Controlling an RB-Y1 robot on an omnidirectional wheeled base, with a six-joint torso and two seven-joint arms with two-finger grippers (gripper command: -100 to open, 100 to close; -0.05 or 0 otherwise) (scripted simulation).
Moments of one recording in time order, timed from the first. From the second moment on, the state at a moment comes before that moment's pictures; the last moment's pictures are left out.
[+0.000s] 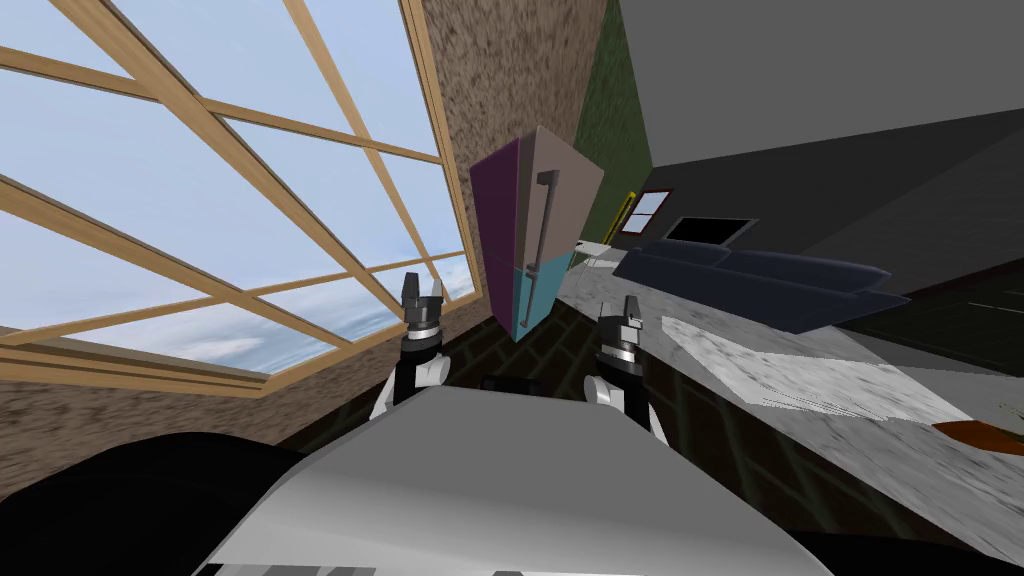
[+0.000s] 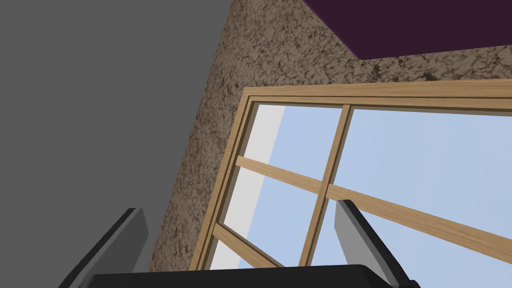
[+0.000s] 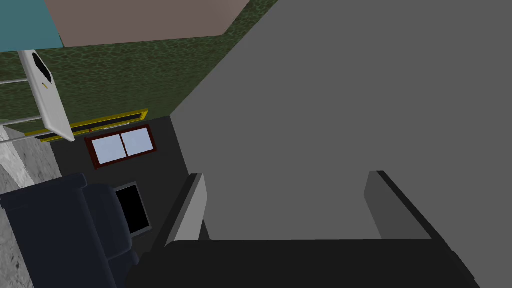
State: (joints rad) left arm 0.50 0.03 0.02 -2.27 -0.02 -0.63 -0.07; right arm 0.54 0.04 -0.06 -2.23 -0.02 -0.47 0.03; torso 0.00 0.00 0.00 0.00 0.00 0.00
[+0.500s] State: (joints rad) left arm 0.50 0.03 0.02 -2.27 -0.02 -0.63 -0.07; right arm 0.54 0.04 -0.06 -2.23 -0.02 -0.47 0.03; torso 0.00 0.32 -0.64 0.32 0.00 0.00
